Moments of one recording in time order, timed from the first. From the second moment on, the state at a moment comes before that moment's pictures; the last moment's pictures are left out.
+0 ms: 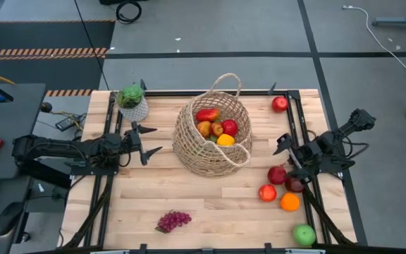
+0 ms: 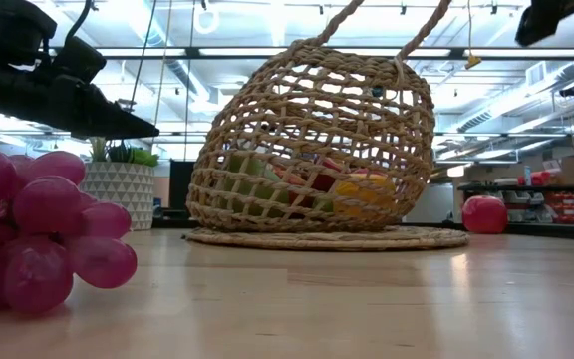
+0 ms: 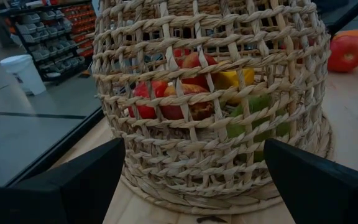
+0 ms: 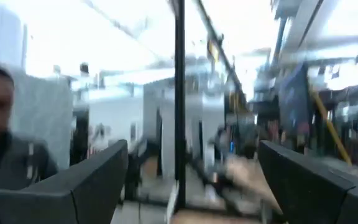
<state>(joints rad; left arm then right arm) 0.05 0.44 0.01 0.29 -0.33 0.12 0.53 0.18 0.01 0.67 0.11 -0.08</state>
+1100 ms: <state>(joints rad) 0.05 0.44 0.01 0.29 -0.33 0.12 0.53 0.23 0.11 0.56 0.34 -0.52</state>
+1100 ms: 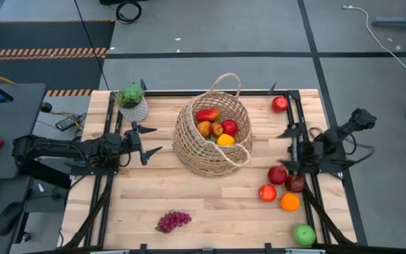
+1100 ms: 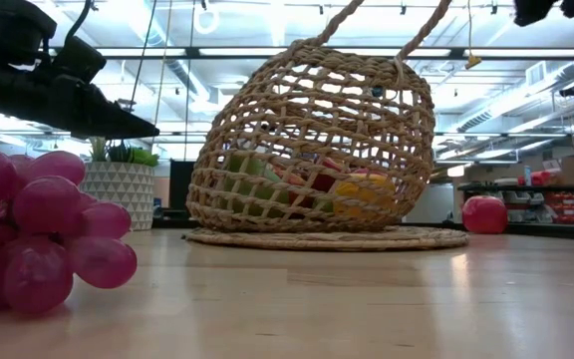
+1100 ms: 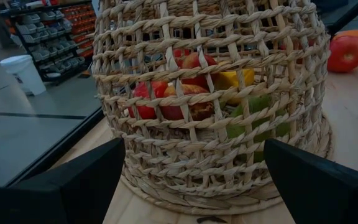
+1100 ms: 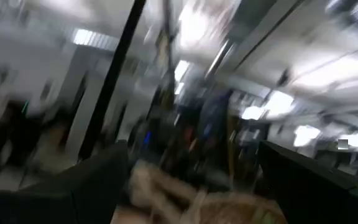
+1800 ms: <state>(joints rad) 0.05 0.44 0.01 0.29 -0.33 0.12 0.52 0.73 0.82 -0.88 0.55 0.51</state>
